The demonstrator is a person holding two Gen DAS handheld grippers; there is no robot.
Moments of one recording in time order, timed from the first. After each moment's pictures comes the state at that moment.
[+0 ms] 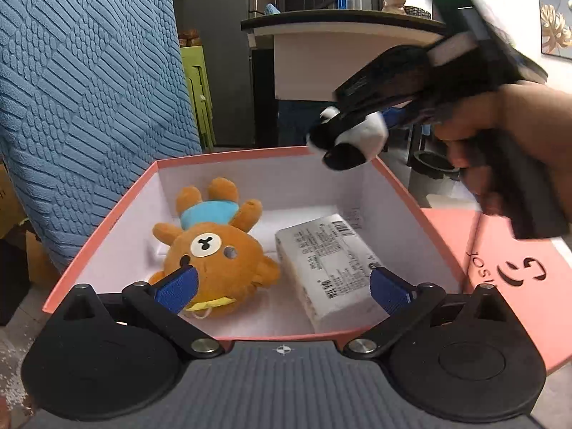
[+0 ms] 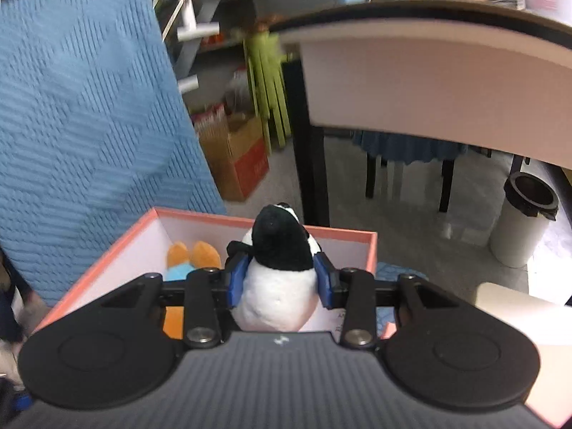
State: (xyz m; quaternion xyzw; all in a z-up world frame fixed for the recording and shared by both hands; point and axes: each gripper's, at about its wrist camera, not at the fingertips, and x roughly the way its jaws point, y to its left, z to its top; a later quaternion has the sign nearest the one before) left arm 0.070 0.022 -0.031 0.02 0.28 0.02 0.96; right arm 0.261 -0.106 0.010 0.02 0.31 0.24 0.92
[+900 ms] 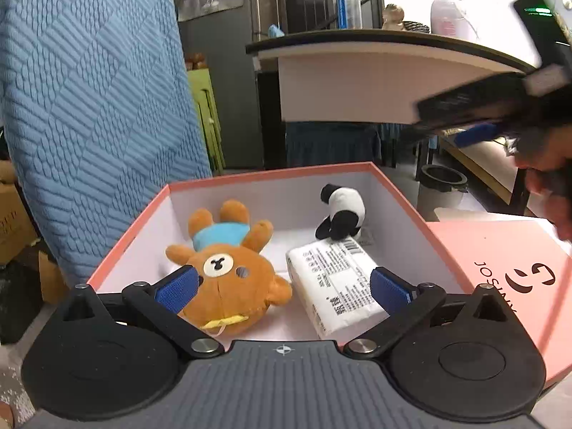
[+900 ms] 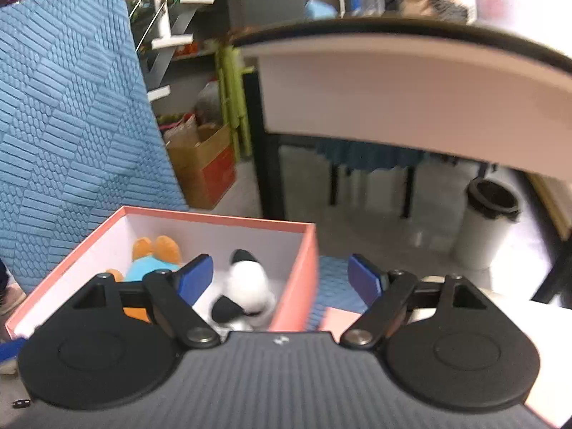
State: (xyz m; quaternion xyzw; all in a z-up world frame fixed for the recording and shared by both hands) left arm 0.062 0.016 -0.022 0.03 0.24 0.03 0.97; right arm 0.208 -0.175 0.017 0.01 0.27 0.19 0.94
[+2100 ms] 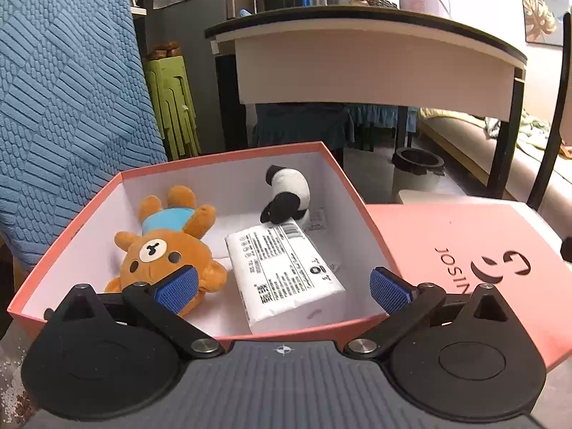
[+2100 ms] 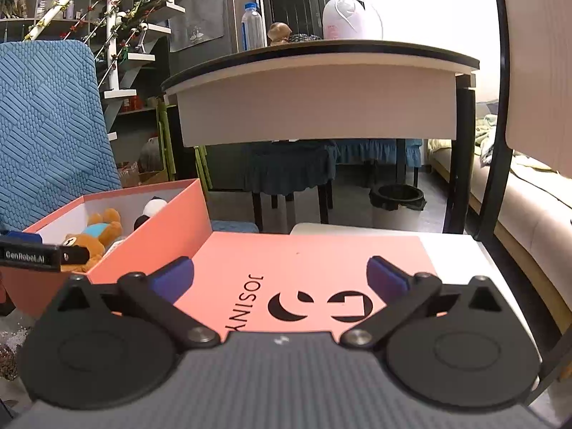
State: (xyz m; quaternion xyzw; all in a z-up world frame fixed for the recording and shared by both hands) left arm 0.073 -0.033 -0.038 0.04 0.27 0.00 0.96; right arm 0.029 -0.317 -0.065 0.05 0.18 0.08 0.98
